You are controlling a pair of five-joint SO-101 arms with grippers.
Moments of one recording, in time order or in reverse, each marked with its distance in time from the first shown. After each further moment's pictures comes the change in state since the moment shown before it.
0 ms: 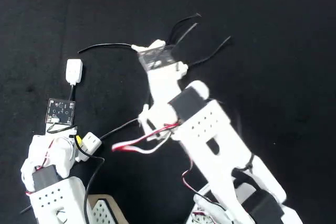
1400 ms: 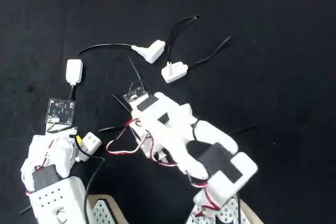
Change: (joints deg) left arm 0.0 0.0 0.0 0.0 0.0; right arm -1.5 37.4 13.8 -24.1 10.4
